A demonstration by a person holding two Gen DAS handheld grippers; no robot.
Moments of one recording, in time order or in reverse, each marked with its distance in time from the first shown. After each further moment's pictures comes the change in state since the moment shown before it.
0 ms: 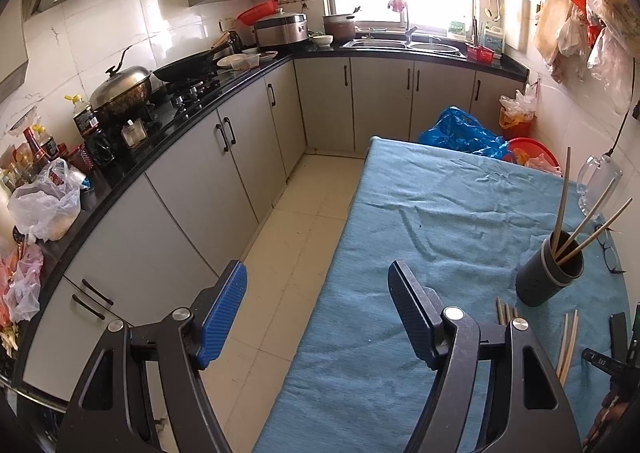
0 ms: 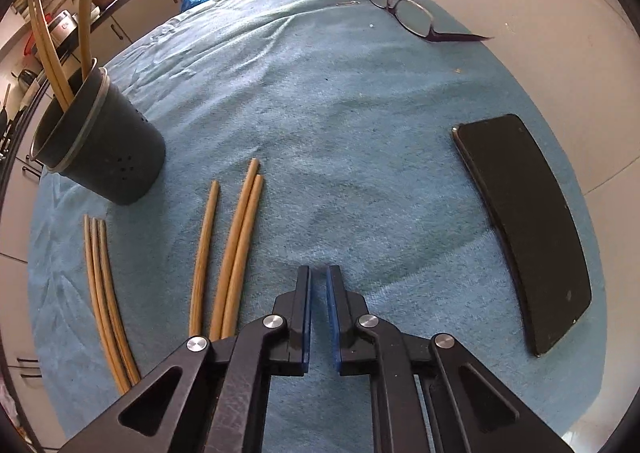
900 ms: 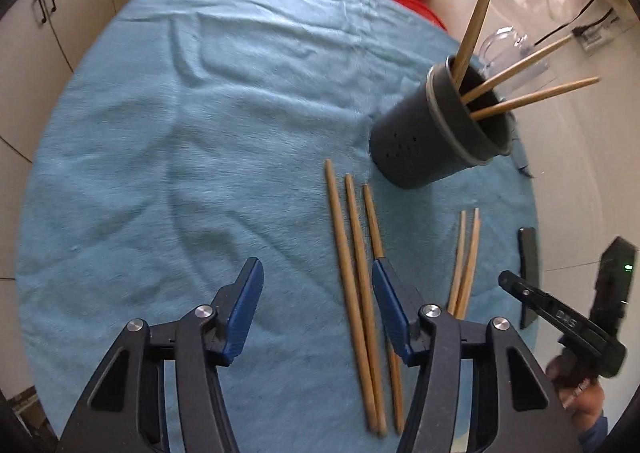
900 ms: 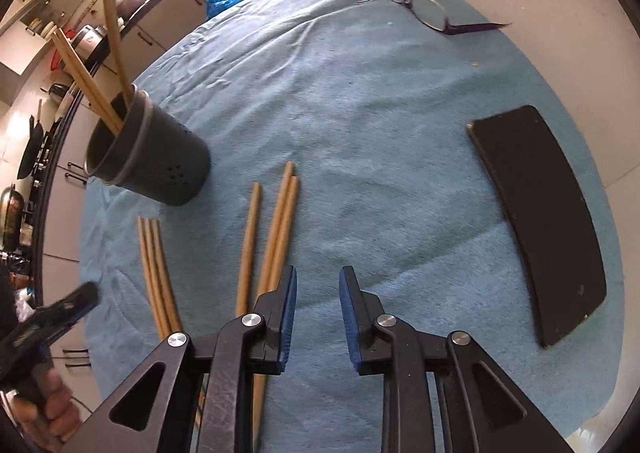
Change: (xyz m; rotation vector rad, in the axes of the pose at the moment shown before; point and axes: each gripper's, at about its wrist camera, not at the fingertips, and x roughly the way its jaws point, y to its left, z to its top) left arm 0.128 -0.168 -0.075 0.036 0.555 -0.541; right arm -0.023 -0.010 0.008 0.029 0.054 0.196
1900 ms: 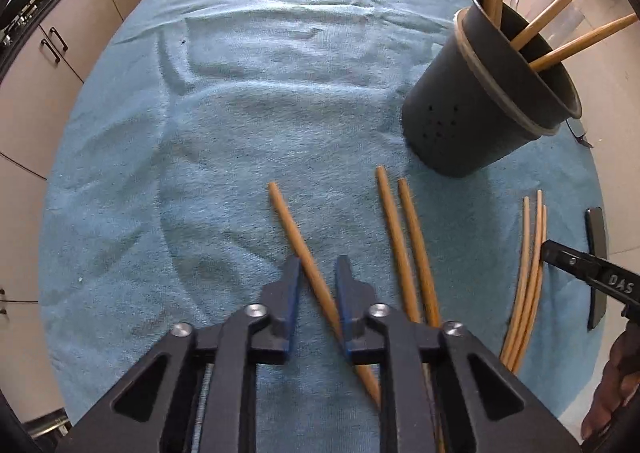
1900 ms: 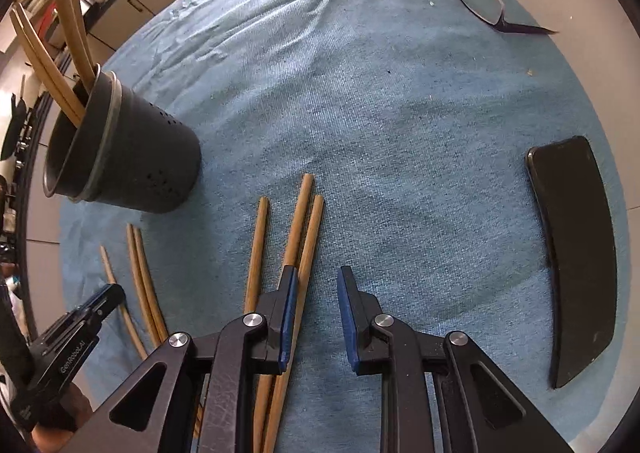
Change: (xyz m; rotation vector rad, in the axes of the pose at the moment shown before) left arm 0.034 -0.017 0.004 0.098 0.014 0.228; right arm 0.046 0.025 0.035 -0.046 0.128 -0.077
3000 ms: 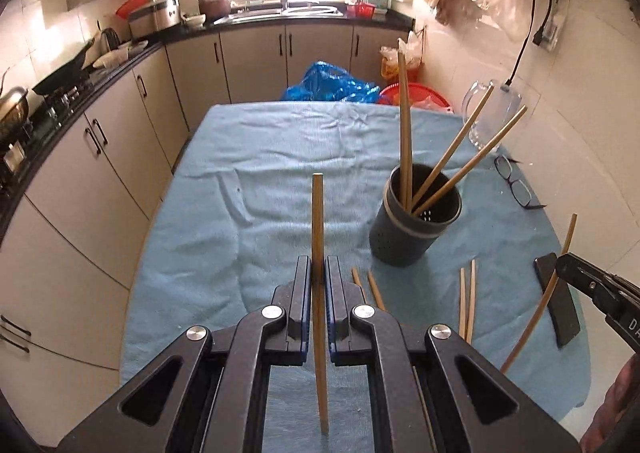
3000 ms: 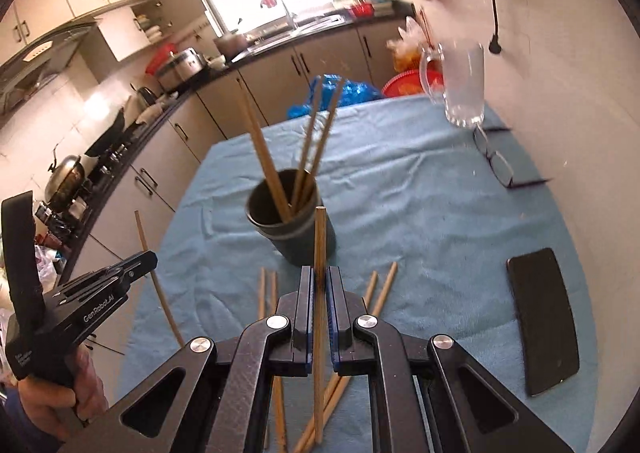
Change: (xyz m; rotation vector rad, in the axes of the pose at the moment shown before) left arm -0.151 -0.010 -0.025 0.061 -0.433 0.053; right arm -0.140 0.049 -0.070 -0.227 -0.487 0.190
